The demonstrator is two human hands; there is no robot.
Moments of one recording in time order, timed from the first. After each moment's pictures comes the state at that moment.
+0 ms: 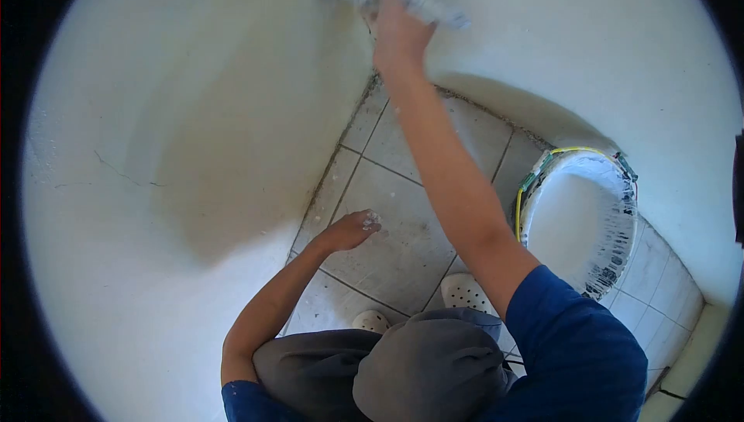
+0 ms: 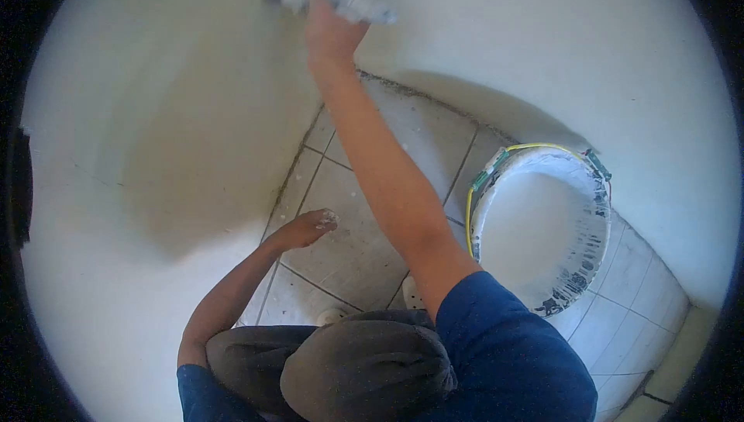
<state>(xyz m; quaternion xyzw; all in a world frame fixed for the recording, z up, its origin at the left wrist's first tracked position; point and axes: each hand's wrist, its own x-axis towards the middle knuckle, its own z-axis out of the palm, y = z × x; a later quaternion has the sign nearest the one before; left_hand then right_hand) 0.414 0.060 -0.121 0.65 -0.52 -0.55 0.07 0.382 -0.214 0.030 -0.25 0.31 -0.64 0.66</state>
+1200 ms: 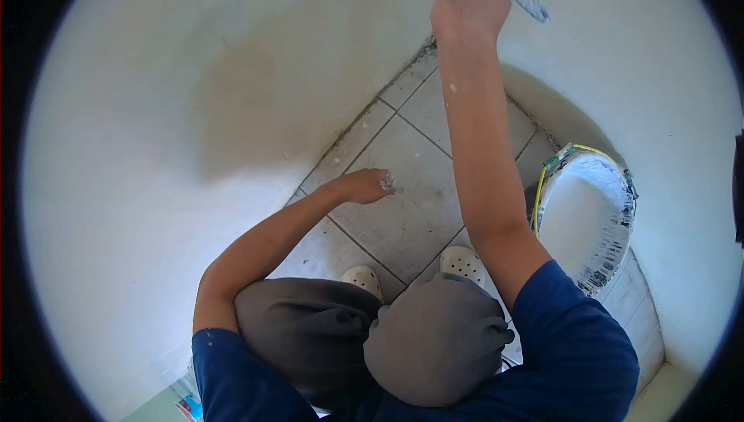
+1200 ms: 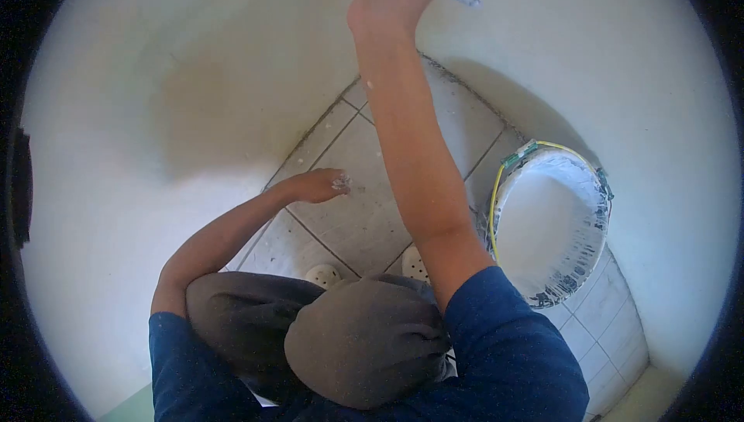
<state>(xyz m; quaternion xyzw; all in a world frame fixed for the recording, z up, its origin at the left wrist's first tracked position) 0.413 0.093 -0.112 0.66 -0.55 -0.51 0.05 0.375 -0.133 0.093 -0.20 0.15 -0.60 0.76</state>
